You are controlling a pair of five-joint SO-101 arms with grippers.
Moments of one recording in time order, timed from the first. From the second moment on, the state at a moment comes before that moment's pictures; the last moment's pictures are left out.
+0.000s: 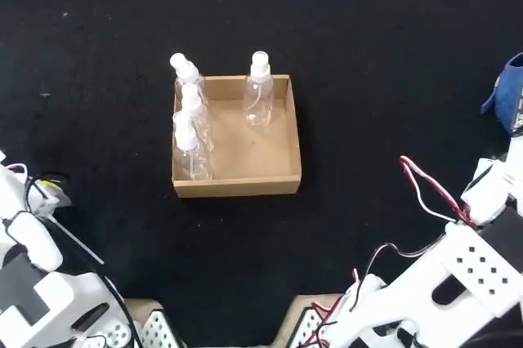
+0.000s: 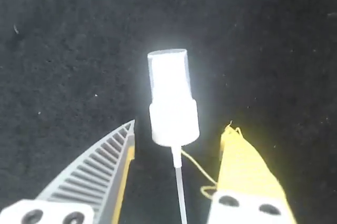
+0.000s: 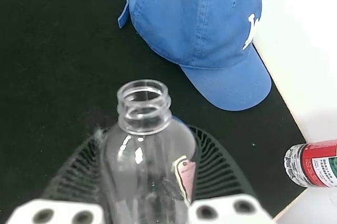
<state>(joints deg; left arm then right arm) -50.1 -8.4 41.1 54.0 -1.0 49.8 -49.4 31.1 66.6 31.9</state>
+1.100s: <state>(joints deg) -49.1 -3.9 33.2 53.4 -4.1 49.8 -49.4 29.8 66.8 33.4</state>
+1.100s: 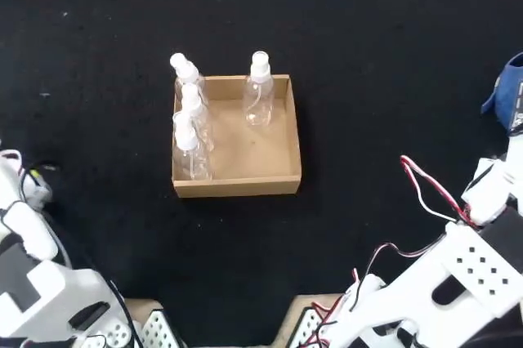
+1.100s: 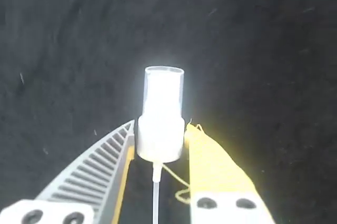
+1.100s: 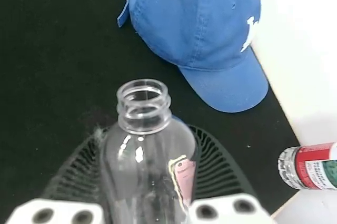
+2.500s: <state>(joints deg) -41.5 -9.9 2.1 81.7 -10.7 11.6 -49.5 17.6 76.8 5.5</state>
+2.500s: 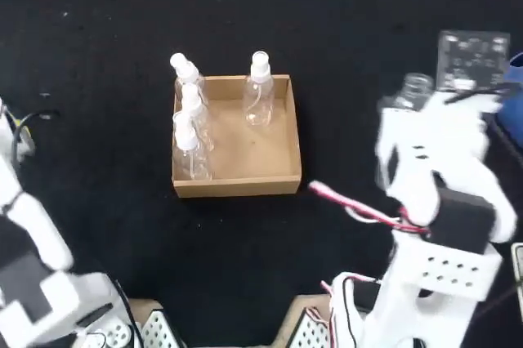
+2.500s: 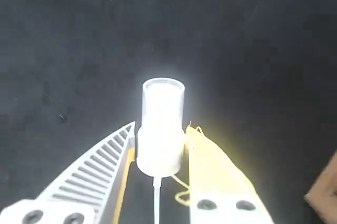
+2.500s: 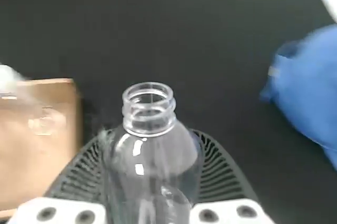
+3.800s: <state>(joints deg) 33.8 -35.2 -32.4 61.7 6.2 -13.0 -103.1 79.7 33.5 -2.3</state>
